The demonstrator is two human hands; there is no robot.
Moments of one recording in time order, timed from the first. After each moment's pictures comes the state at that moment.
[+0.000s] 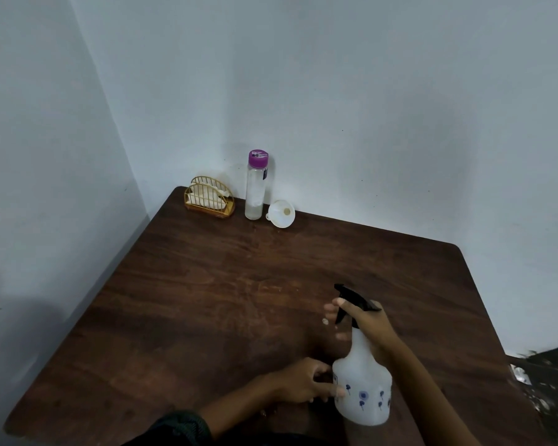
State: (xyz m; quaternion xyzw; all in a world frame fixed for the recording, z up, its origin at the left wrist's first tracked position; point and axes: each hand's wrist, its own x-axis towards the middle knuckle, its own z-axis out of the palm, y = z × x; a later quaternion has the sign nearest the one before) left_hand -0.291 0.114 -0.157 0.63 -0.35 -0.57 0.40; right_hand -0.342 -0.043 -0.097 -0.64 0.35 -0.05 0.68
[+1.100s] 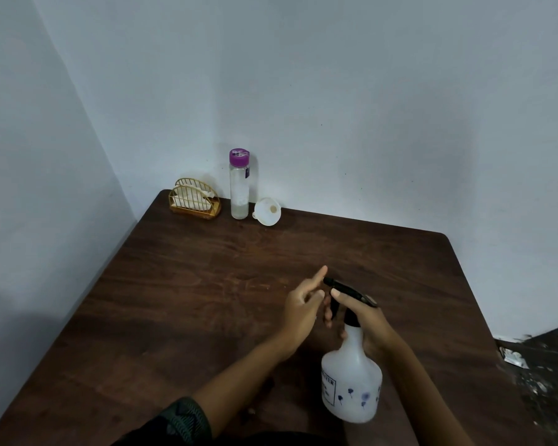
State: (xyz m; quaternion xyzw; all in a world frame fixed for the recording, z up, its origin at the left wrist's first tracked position) left_hand -0.274 0.066 -0.100 0.66 -0.21 -0.31 0.66; right_hand -0.356 -0.051 -0.087 -0.57 0.25 -0.03 0.78
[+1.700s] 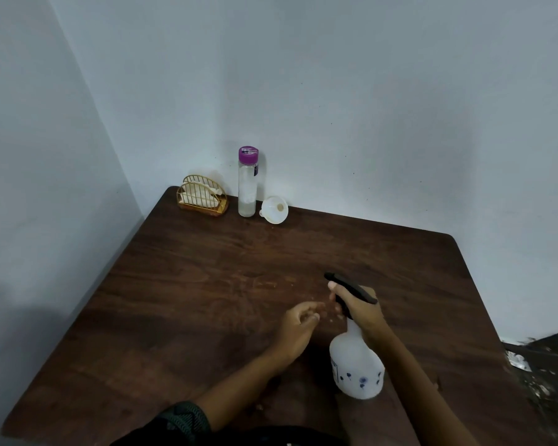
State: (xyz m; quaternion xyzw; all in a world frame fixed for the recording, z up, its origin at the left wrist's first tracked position) left_hand -0.278 0.088 -0.134 0.71 -0.18 -0.35 0.59; right_hand -0.332 -0.041 -0.094 -0.68 0.32 -0.11 0.65
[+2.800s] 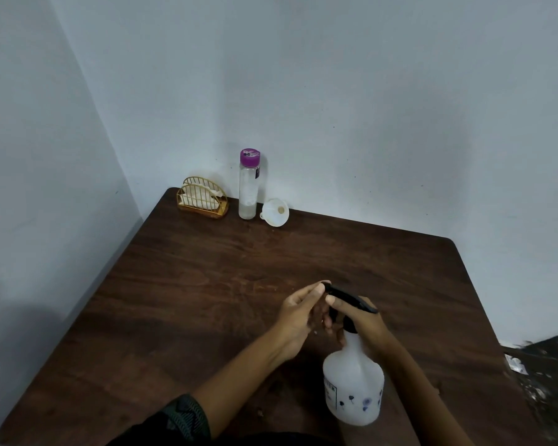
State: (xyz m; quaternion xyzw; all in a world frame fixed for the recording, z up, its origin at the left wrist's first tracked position) left_hand -0.261 0.077 -0.104 0.50 -0.03 -0.45 0.73; right_hand -0.344 -0.033 -0.085 -0.65 0.21 -0.04 0.73
